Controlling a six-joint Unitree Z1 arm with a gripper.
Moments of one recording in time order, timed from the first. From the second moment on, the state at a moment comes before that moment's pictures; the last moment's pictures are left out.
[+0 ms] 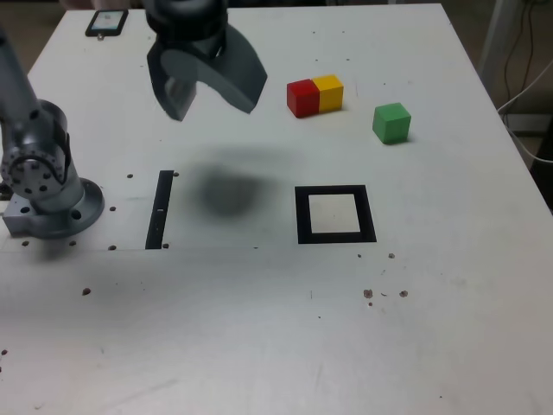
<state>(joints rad) 0.23 1.53 -1.11 1.19 0.19 0.50</state>
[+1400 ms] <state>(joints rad) 0.53 1.79 -1.30 0.94 0.35 1.48</state>
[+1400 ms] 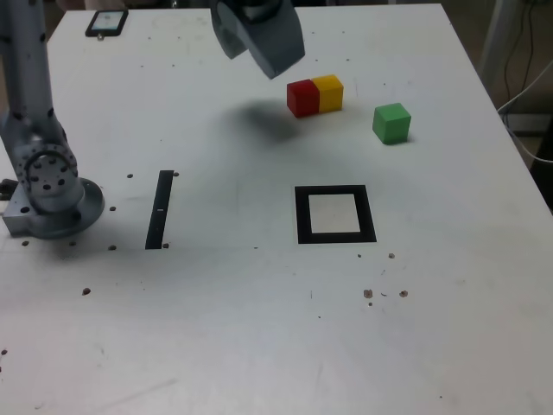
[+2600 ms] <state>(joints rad) 0.47 1.96 -1.39 0.94 0.33 1.70</state>
